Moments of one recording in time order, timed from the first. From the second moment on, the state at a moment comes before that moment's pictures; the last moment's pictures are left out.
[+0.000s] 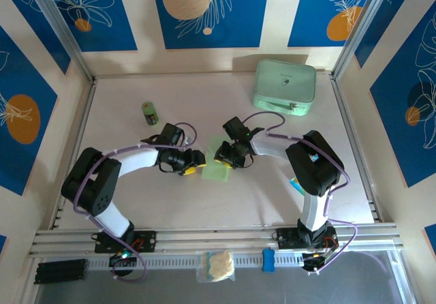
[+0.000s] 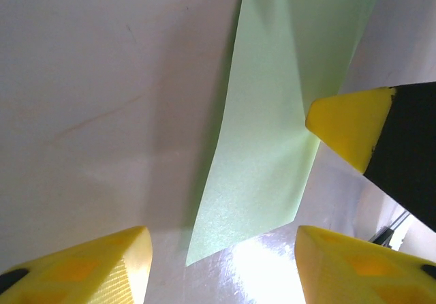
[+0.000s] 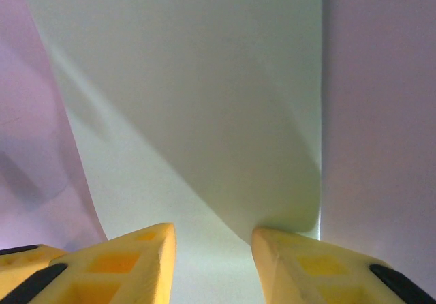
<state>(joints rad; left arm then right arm) -0.51 1.63 0.82 -0.28 0.56 -0.78 0.64 1.85 1.07 -0.41 -0.30 1.01</state>
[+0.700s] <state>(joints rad) -0.55 1.71 0.86 -0.28 0.56 -0.78 0.63 1.84 1.04 -0.37 -0.34 1.00</state>
